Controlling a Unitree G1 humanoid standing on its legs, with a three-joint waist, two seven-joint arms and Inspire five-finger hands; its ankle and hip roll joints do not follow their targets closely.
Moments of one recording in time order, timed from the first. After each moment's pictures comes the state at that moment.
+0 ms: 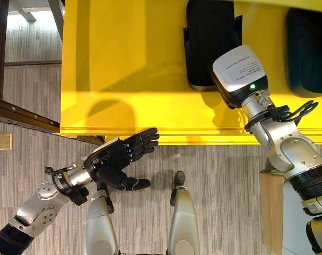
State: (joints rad) left arm -0.15 0.73 -0.35 -0.18 -0.78 -0.07 -0.49; right arm -0.68 -1.13 0.44 0.11 -0.78 0.01 -0.23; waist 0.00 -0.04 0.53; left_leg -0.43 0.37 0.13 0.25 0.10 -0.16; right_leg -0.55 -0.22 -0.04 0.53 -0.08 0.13
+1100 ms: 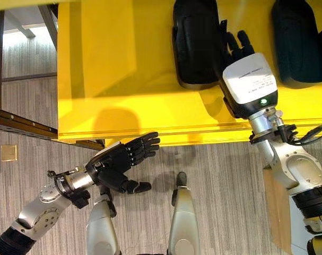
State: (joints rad) left arm -0.12 0.70 -0.35 -0.18 -0.78 -0.05 -0.51; right arm -0.47 -1.10 0.25 0.04 -0.77 -0.03 -0.42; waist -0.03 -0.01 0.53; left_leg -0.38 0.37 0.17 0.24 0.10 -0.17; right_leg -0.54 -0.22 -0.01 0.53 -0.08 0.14
